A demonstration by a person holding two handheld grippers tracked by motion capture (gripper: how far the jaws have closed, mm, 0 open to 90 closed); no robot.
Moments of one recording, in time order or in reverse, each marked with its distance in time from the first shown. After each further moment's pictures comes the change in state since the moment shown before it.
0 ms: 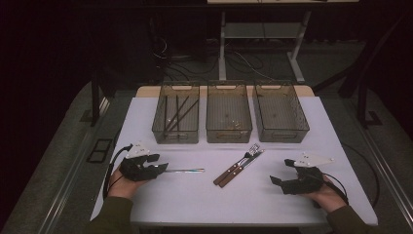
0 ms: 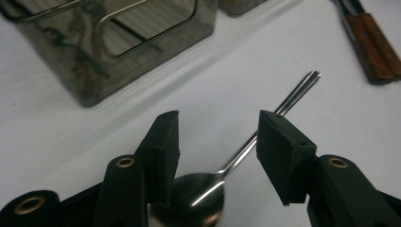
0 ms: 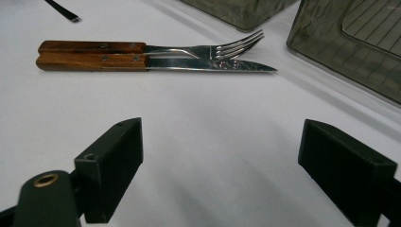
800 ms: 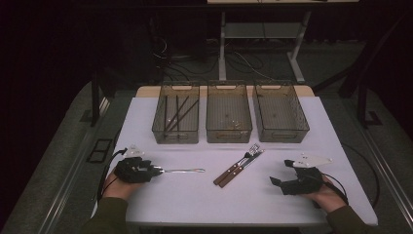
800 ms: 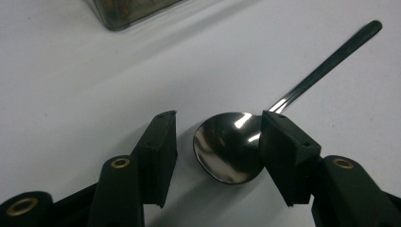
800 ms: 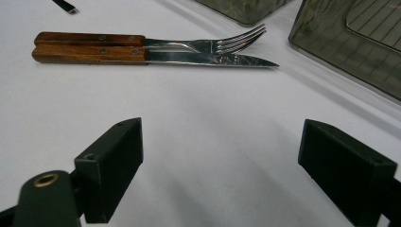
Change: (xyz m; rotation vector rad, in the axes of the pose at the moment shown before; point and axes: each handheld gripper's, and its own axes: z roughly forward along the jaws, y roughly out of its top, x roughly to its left) left arm 0.015 -0.022 0.005 0.115 0.024 -0.092; right arm 0.001 -0.001 0.001 0.012 -0.002 -0.011
